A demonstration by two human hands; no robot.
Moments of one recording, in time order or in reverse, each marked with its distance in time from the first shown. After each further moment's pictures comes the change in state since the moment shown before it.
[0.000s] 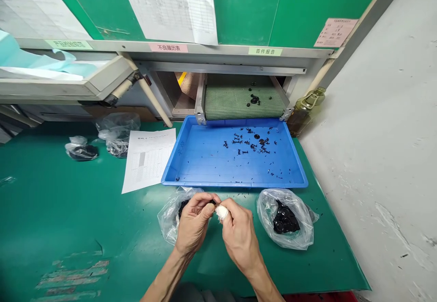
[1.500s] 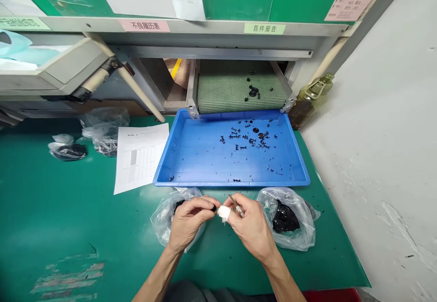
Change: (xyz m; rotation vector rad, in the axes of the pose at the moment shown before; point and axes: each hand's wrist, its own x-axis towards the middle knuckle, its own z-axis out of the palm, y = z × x) left_hand 0.018 0.000 -0.014 0.271 -0.168 0.028; right_hand 0.026 0.013 -0.032 0.197 -0.194 0.307
